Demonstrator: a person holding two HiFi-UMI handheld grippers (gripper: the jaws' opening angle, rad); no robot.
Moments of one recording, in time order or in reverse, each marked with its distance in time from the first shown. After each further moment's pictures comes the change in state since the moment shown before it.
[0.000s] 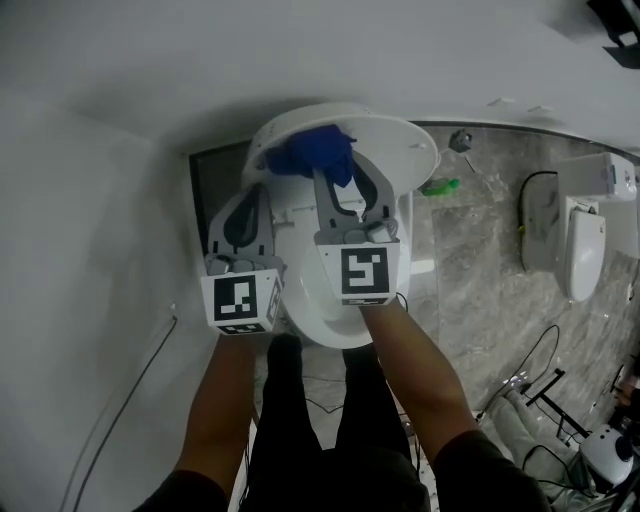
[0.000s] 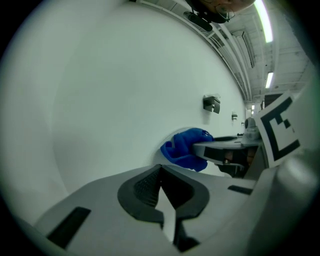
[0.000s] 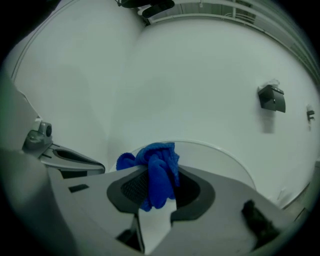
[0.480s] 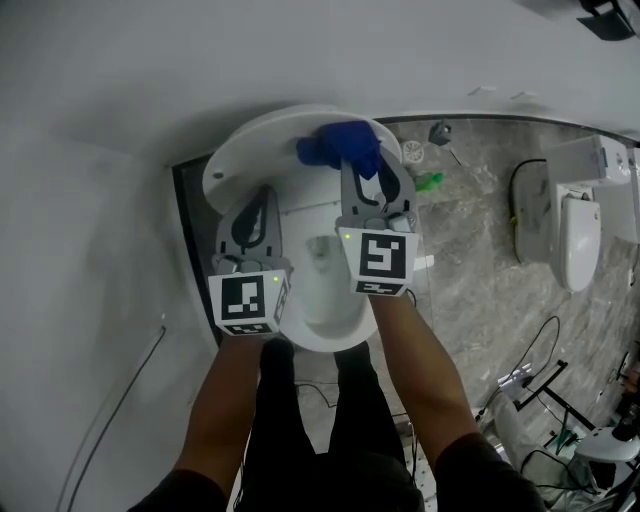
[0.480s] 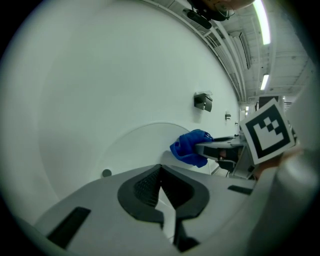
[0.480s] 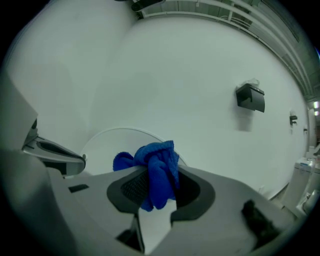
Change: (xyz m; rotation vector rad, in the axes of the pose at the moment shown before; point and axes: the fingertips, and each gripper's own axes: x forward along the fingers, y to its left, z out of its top) left arm 0.027 -0.072 -0.003 0.005 0.017 -0.065; right arm -0.029 -0.103 -0.029 0.007 0.062 -0.152
